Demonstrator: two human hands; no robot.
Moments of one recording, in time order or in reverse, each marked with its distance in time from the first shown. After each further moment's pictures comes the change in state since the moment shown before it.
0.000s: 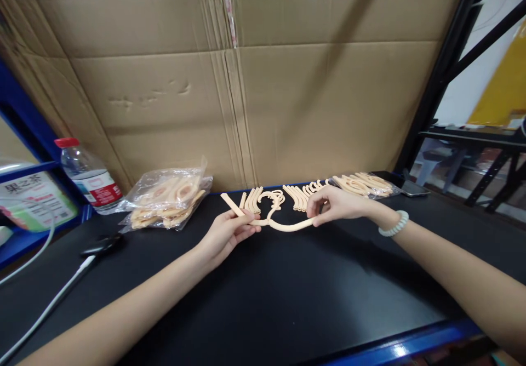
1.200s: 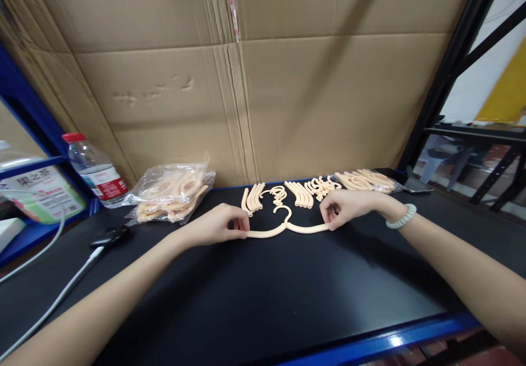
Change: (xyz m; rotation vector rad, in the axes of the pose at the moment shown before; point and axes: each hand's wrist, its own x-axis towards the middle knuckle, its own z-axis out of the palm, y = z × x) left_hand 0.004 0.035 -0.034 1.351 -0.583 0.470; right_hand -0.010 0.013 -0.014 -0.260 -0.292 0.150
